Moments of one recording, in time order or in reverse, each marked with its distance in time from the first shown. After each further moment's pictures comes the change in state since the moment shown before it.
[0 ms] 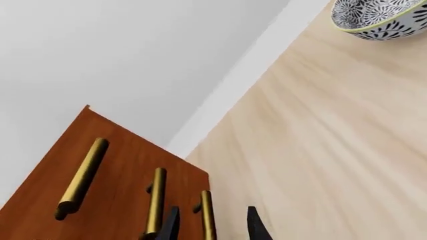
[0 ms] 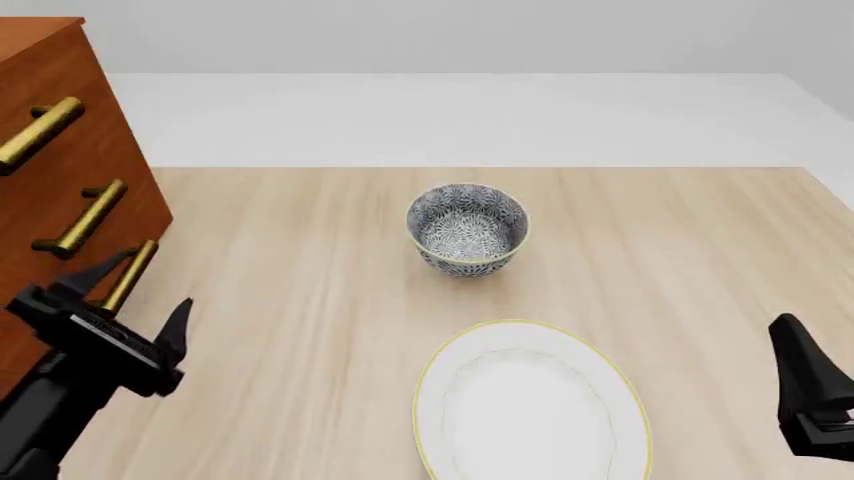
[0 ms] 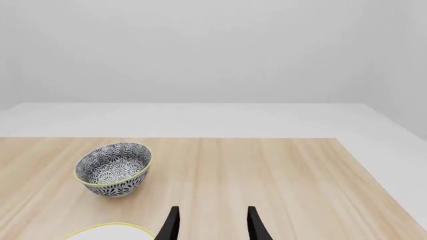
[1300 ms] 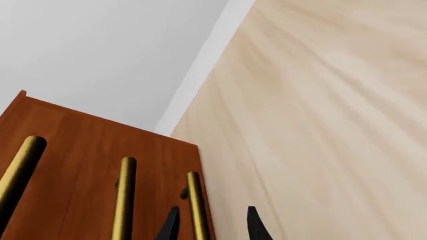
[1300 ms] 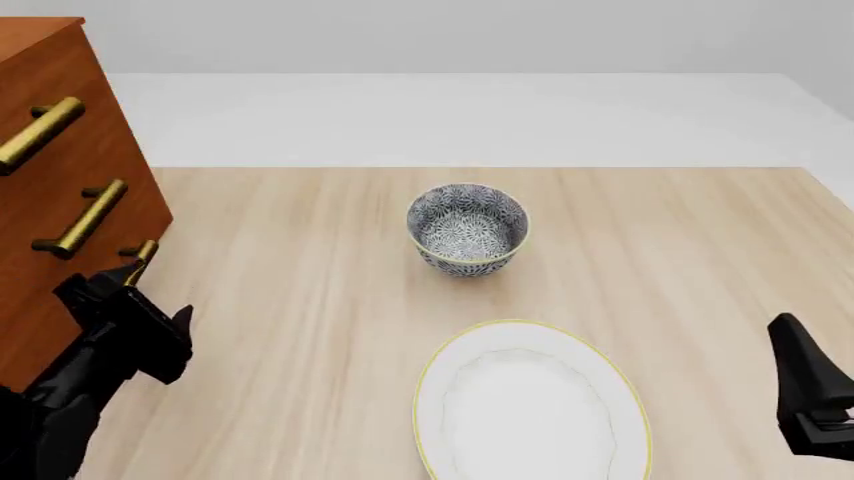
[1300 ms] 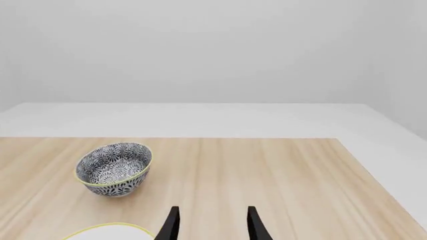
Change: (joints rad) left arm 0.115 0.358 -0.165 -0.021 0.157; right arm 0.002 0.007 0.001 -0.008 0.000
